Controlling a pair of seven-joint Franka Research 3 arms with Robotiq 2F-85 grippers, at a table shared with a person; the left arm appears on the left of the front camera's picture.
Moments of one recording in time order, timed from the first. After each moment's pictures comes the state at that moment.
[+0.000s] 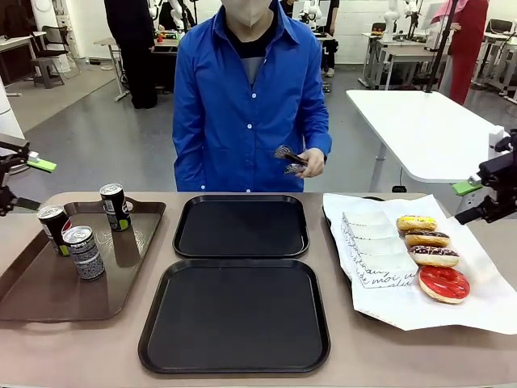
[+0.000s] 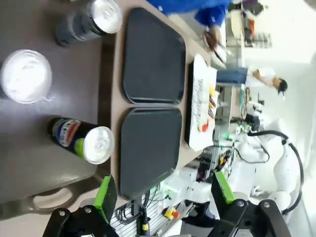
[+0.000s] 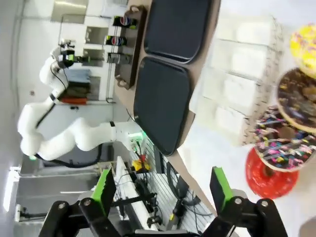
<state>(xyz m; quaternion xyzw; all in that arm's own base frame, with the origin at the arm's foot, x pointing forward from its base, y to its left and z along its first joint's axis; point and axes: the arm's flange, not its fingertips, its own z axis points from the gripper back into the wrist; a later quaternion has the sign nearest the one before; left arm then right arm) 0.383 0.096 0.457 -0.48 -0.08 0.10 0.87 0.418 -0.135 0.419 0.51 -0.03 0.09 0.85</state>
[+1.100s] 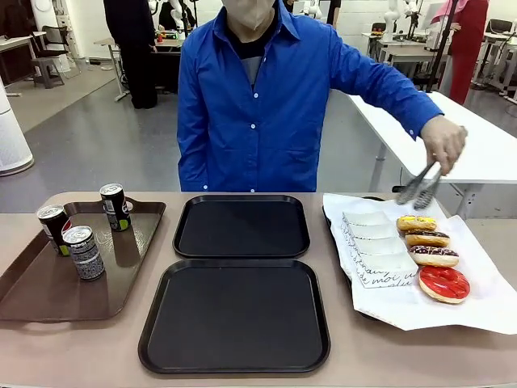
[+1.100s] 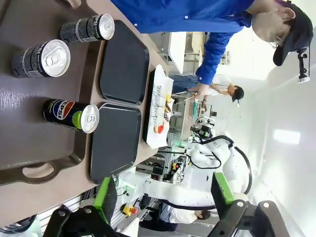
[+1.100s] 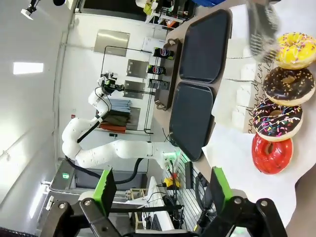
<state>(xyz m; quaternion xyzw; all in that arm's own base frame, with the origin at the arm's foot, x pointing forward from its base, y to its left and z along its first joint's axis) 0.341 0.185 0.476 -0.58 -0.08 0.15 0.79 0.374 -0.232 0.434 0.61 -0.09 0.04 0.79</state>
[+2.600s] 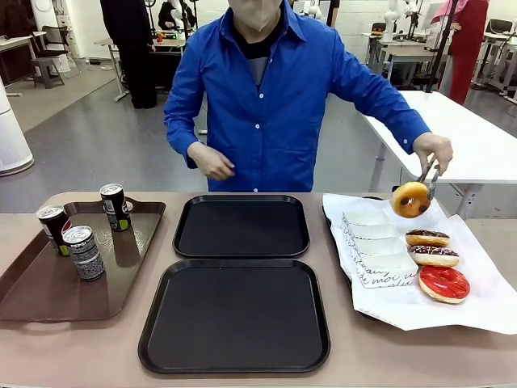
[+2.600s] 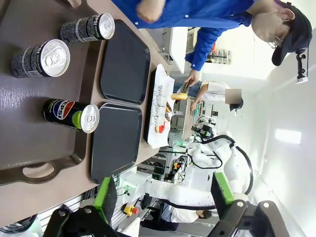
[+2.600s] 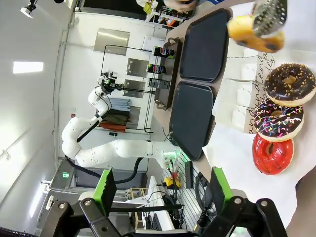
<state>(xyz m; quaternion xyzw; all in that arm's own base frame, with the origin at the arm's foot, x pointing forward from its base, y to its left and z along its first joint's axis) 0.342 0.184 0.477 -0.58 -0.08 0.15 0.80 0.375 -0.230 0.434 0.61 -0.09 0.05 0.79</state>
